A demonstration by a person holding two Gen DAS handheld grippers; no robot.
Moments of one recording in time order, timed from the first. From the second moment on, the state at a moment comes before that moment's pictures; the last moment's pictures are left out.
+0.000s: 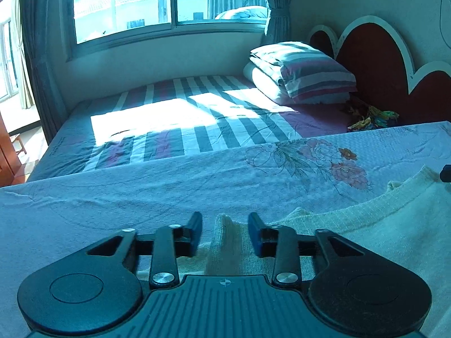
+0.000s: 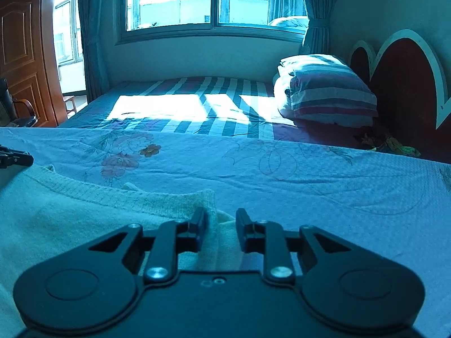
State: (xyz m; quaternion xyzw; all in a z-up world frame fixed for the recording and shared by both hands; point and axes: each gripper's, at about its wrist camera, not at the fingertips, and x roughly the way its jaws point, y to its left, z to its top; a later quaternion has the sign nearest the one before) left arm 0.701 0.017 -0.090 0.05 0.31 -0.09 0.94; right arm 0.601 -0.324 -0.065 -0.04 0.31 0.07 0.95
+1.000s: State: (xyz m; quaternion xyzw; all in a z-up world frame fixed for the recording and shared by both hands) left arm 0.600 0.133 -0.108 -0.19 0.41 -0.15 0.88; right arm 0.510 -0.332 -0.036 -0.02 0.32 0.13 0.94
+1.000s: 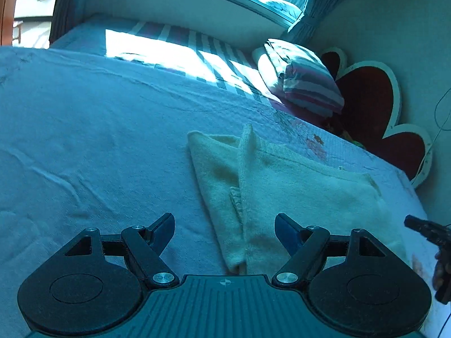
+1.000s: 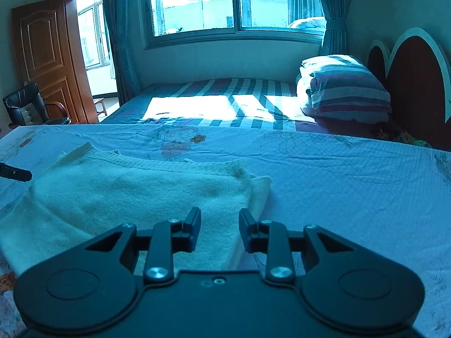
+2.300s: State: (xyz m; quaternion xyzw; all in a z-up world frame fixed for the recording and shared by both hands) left arm 0.600 0.133 -0.124 -0.26 0.43 -0.15 0.85; right arm 0.477 -0.374 -0.042 0.05 0.31 0.09 0.94
